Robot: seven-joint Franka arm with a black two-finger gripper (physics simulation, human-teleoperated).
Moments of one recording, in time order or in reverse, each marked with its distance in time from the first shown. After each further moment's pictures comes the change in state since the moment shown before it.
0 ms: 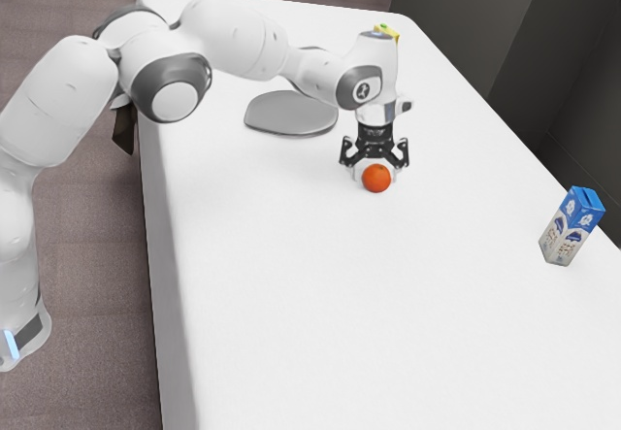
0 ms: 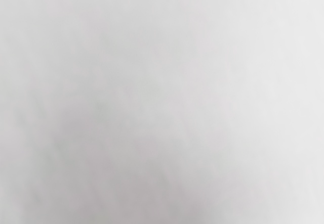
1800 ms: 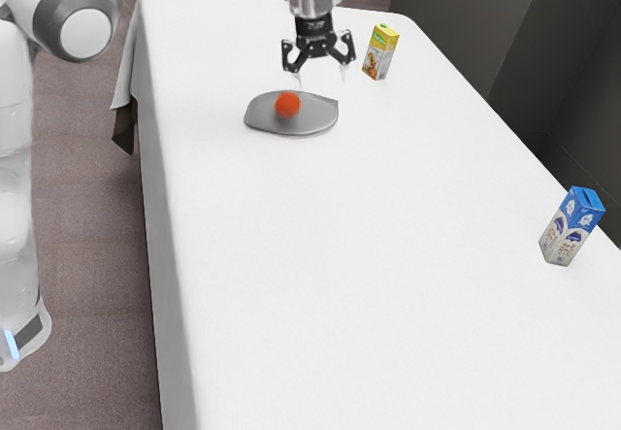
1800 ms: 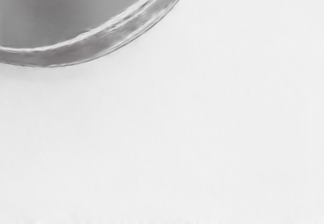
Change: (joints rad) arm -0.035 -0.464 0.265 -0.258 0.026 -0.161 -0.044
